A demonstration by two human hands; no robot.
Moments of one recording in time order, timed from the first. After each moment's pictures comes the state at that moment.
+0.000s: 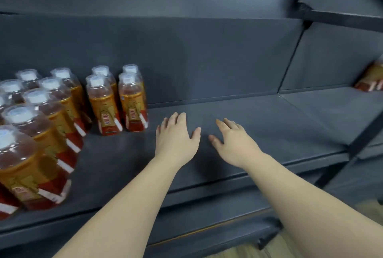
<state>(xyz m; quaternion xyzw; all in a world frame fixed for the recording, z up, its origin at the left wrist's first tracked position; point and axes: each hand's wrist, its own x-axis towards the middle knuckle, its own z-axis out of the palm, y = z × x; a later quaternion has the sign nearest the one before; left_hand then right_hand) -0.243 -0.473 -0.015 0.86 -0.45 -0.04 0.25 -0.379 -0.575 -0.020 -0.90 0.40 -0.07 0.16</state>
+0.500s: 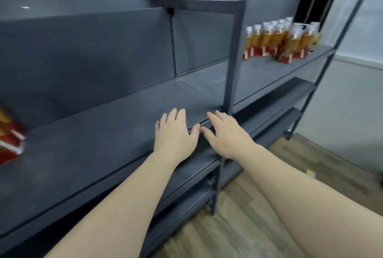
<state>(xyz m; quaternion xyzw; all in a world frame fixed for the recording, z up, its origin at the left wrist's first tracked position) -0.500 -0.572 -0.019 0.74 -0.64 -0.05 0.21 -0.654 -0.600 -0.009 -0.82 0.54 -0.12 0.15</state>
